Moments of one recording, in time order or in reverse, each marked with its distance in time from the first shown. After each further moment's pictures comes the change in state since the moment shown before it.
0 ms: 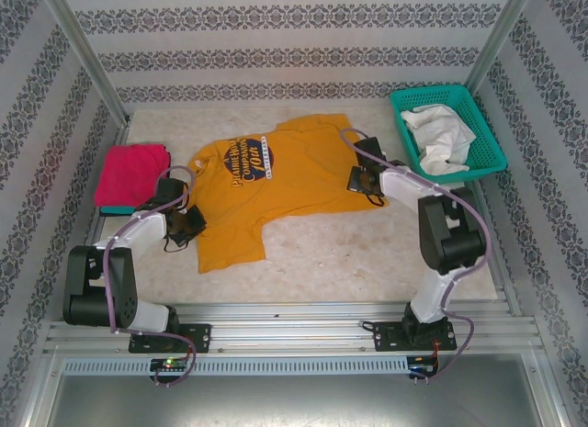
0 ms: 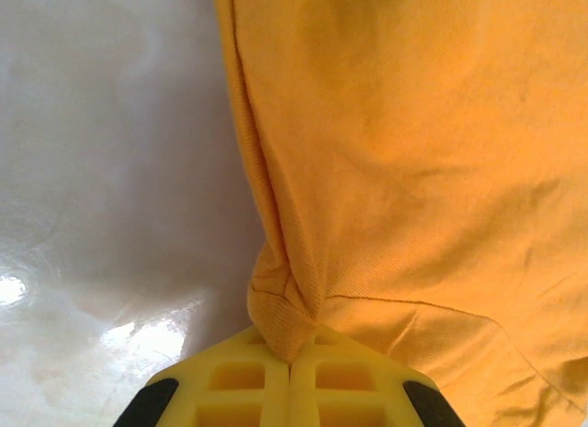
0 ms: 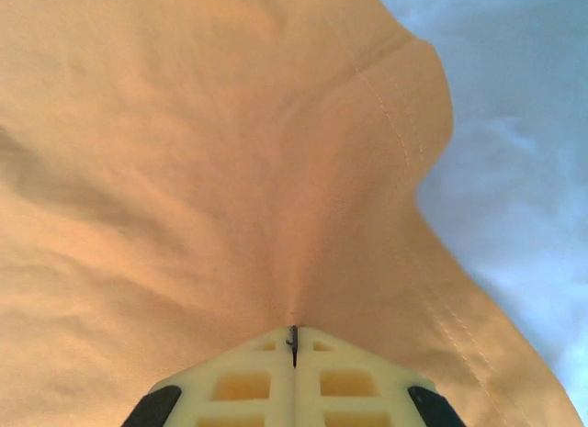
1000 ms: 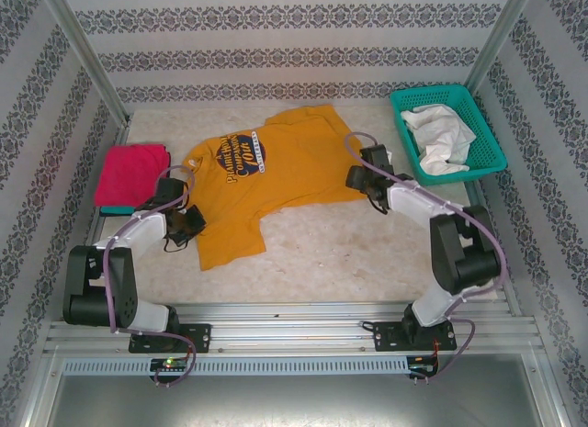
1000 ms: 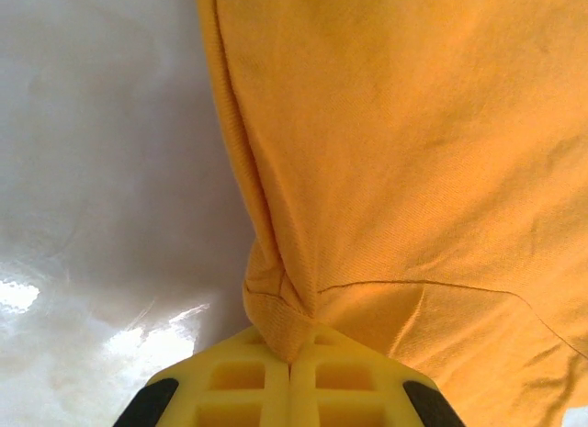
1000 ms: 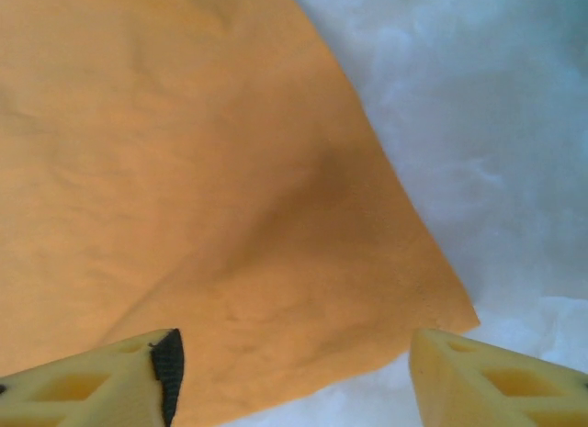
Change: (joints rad) left arm 0.000 0.000 0.000 0.000 -0.022 0.013; right arm 0.006 -0.071 -0.083 0.132 0.018 -0.003
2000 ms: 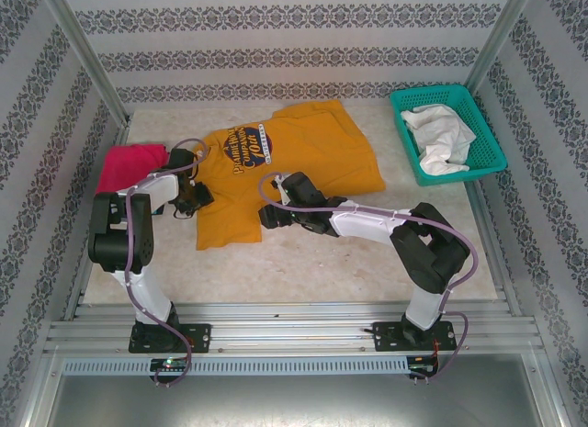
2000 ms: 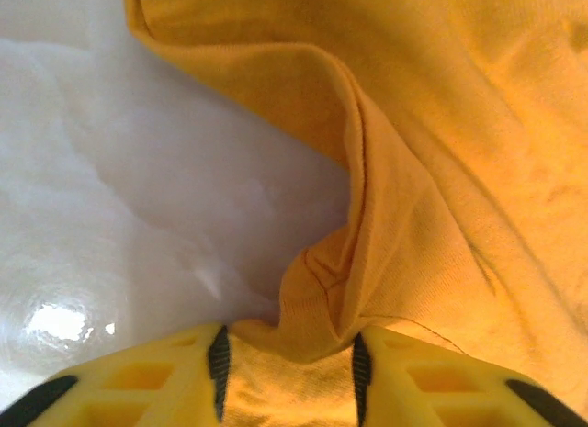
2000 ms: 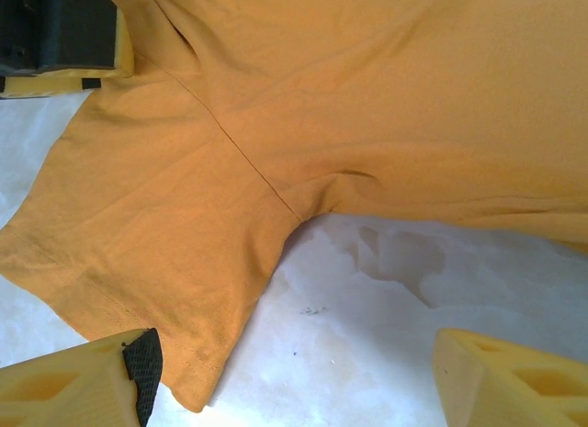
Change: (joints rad) left arm 0.000 0.407 0.381 -0.033 -0.054 0.115; right arm 0.516 0.076 0.018 0.212 -0.257 -0.144
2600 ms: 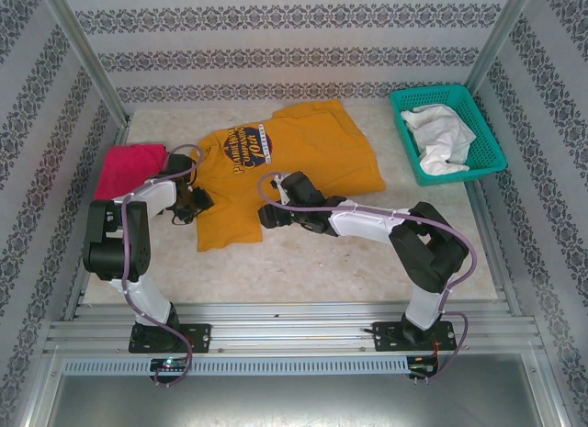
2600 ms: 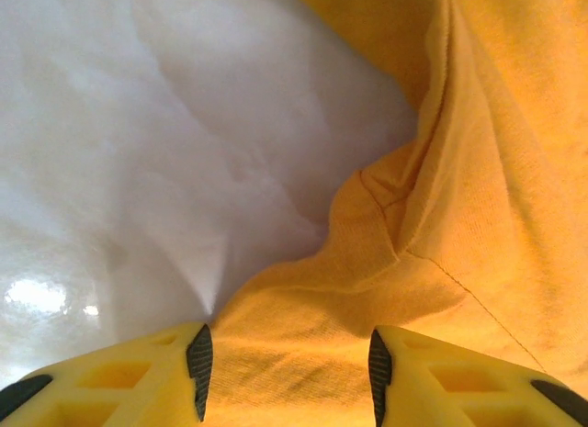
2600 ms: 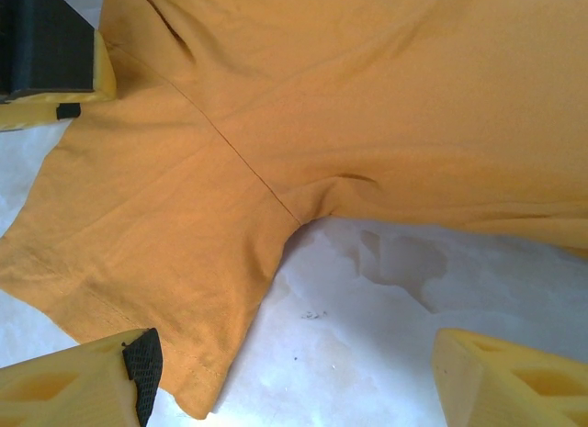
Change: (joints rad) left arm 0.000 -0.070 -0.071 -0.003 0.008 -0.072; right arm 0.000 0.007 0.006 0.000 0.000 0.000
